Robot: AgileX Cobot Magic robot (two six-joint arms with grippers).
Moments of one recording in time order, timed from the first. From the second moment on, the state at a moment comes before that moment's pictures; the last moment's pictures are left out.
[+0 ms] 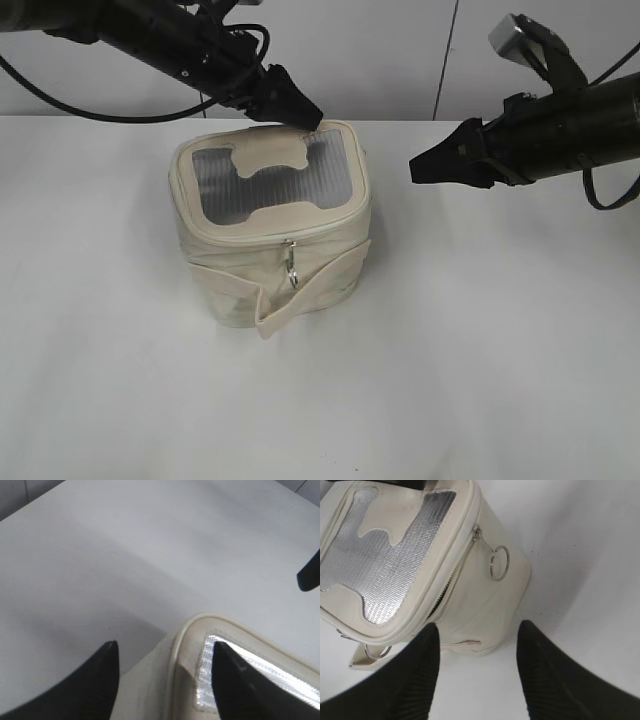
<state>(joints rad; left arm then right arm) -0.34 2.18 -1.79 -1.00 0.97 1.13 0.16 1.73 -0.97 1.32 0.61 -1.31</state>
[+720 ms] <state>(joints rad) -0.34 2.22 -1.80 -0.97 1.09 1.17 0.16 1.78 -0.95 1.32 0.62 -1.32</state>
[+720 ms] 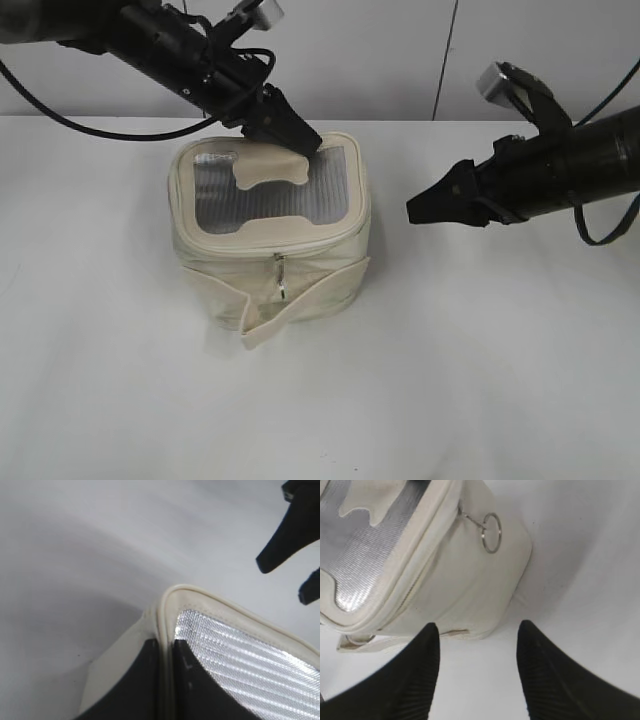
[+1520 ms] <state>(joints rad) -0.37 2.22 -1.81 -0.97 1.14 1.21 0.27 1.81 -0.83 1.71 0.51 -1.76</state>
